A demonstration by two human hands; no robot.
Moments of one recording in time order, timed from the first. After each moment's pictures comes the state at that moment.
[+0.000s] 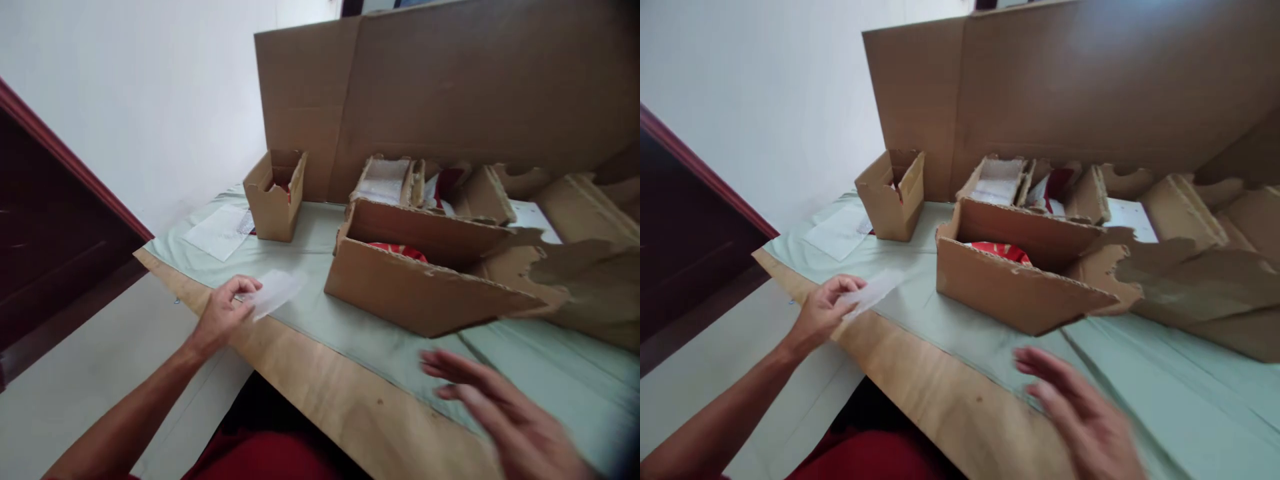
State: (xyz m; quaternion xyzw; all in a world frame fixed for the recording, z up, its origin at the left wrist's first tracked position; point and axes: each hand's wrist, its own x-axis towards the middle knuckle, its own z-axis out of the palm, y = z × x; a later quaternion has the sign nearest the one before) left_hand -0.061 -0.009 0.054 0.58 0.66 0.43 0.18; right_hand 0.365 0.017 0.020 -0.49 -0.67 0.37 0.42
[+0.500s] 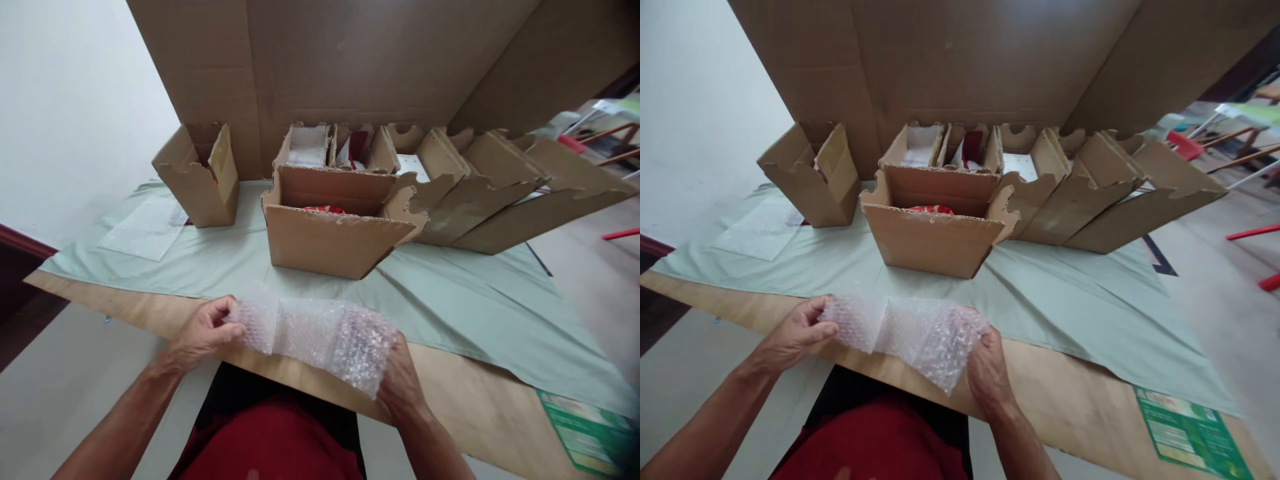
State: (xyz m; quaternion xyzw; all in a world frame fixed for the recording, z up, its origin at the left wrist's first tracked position) left_hand -0.011 -0.027 0.041 0.48 0.49 0.41 0.60; right_hand 0.311 -0.039 0.008 -0.55 -0.41 0.53 0.50
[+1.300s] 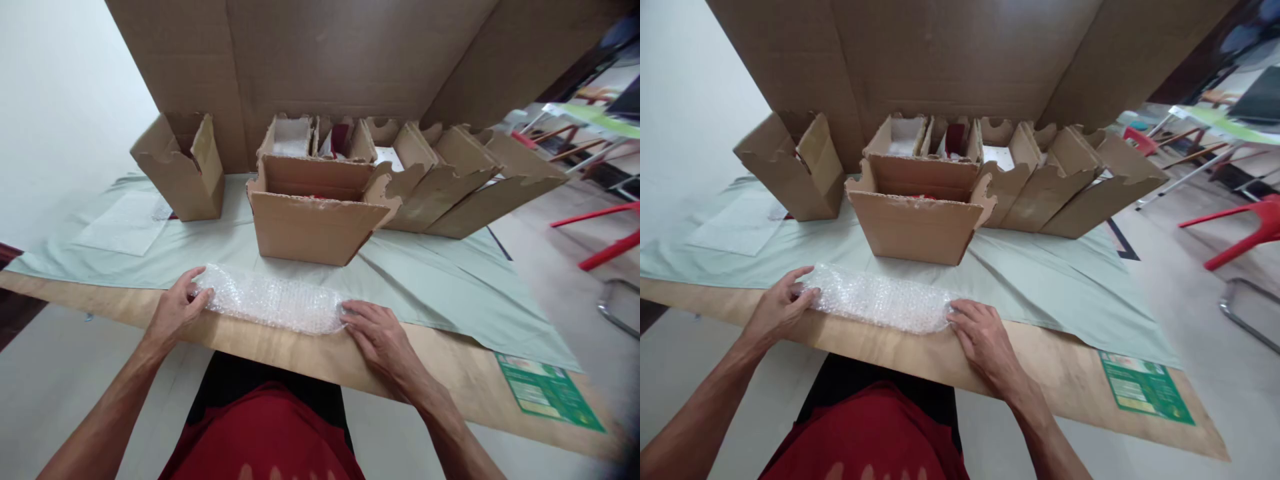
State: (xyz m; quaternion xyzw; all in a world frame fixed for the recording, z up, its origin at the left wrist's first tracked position) left_hand -0.042 -0.015 0.021 0.56 0.74 0.30 0.24; right_hand 0.361 -0.045 0.014 -0.48 -0.84 0.11 0.23
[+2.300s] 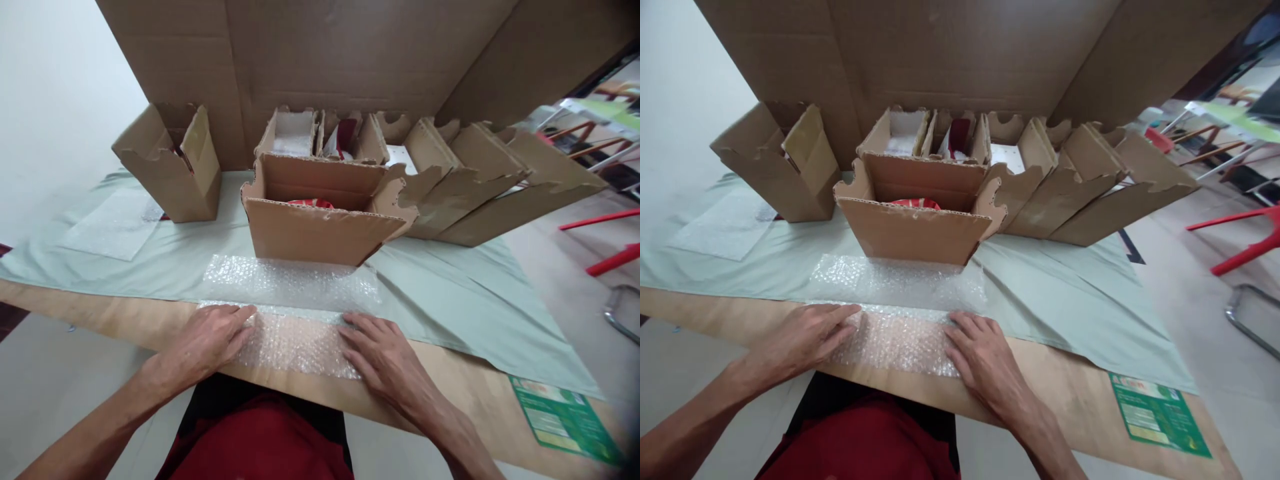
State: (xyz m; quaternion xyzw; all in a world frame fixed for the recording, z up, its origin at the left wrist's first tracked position) left_hand 0.013 -0.017 0.042 0.87 0.47 0.06 0.10; right_hand 0.362 -0.040 0.028 -0.44 -0.89 0.05 0.13
